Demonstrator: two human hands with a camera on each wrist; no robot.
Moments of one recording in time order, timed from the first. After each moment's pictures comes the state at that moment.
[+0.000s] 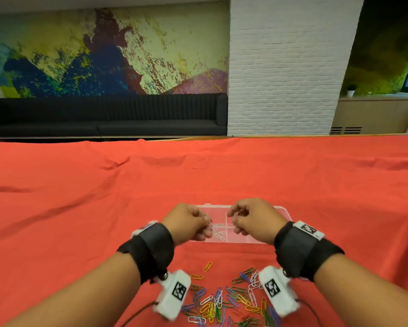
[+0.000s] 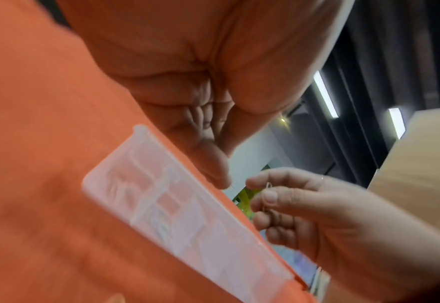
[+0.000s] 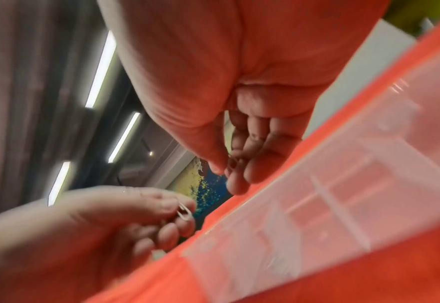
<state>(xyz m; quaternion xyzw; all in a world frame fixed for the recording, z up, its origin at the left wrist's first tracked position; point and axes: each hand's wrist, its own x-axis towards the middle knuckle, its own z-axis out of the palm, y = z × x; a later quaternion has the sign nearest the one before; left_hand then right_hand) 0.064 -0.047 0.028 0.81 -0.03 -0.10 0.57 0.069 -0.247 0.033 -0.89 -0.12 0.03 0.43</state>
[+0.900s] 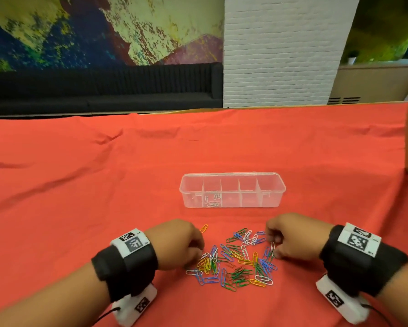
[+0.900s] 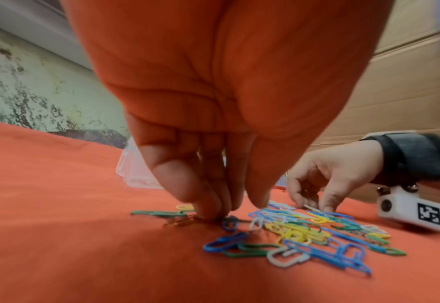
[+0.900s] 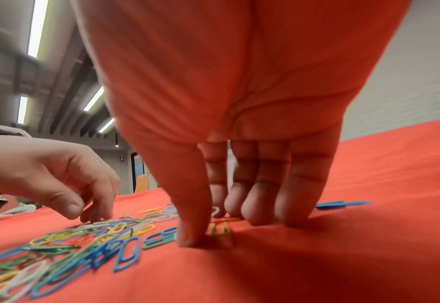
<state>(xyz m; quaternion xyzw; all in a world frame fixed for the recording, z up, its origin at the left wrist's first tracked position) -0.008 -0.026 -0.008 0.95 -0.28 -0.13 0.05 -0.002 -0.323 -0.010 -0.97 -0.17 0.15 0.08</state>
